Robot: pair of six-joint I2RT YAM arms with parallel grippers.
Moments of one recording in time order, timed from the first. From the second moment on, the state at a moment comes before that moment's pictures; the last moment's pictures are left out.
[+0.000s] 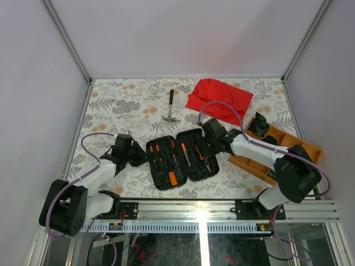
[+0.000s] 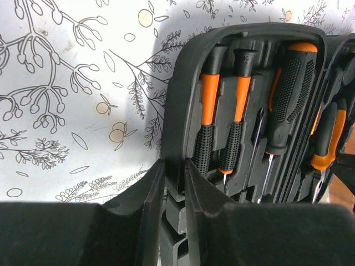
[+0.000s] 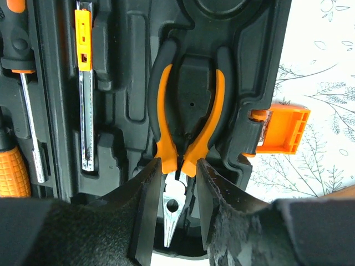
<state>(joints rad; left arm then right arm) -0.28 1.15 0.38 -0.11 0.22 -0.84 0.69 1.51 0.90 -0.43 -0.02 0.32</state>
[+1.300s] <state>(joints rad) -0.27 1.16 0.38 -0.08 0.24 -0.83 0.76 1.42 0.96 -0.48 0.03 0.27</state>
